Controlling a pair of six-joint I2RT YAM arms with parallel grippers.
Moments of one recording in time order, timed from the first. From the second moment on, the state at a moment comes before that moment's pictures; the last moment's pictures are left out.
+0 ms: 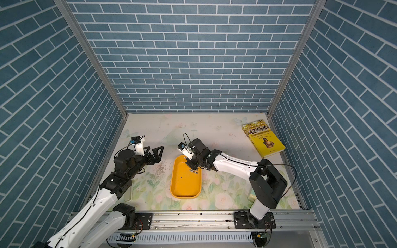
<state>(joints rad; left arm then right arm) -0.35 0.78 0.51 -0.04 0.09 -0.40 0.90 1.59 1.04 -0.24 -0.08 -0.17</state>
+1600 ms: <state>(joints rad) -0.80 1.64 1.01 -0.44 -0.07 -0.44 0.57 1.62 0.74 -0.05 0.14 0.03</state>
